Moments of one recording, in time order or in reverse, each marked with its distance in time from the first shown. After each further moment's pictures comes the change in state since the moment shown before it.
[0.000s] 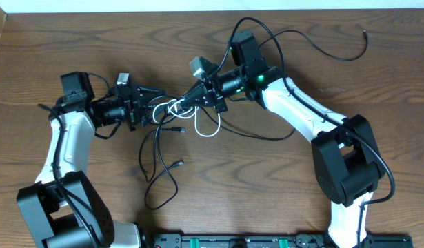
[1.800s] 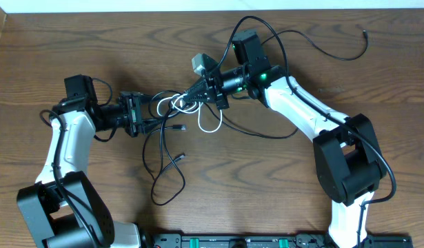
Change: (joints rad) left arm -0.005 0.000 0.006 -0.128 -0.170 -0.406; right arm -0.018 0.000 0.000 -0.029 0.108 -0.002
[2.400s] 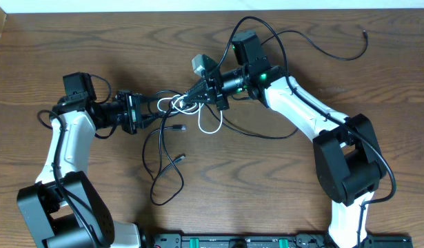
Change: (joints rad) left arm 0.000 0.000 0.000 0.067 -0.095 -0.090; right arm 0.002 0.000 0.000 -0.016 0.000 0.000
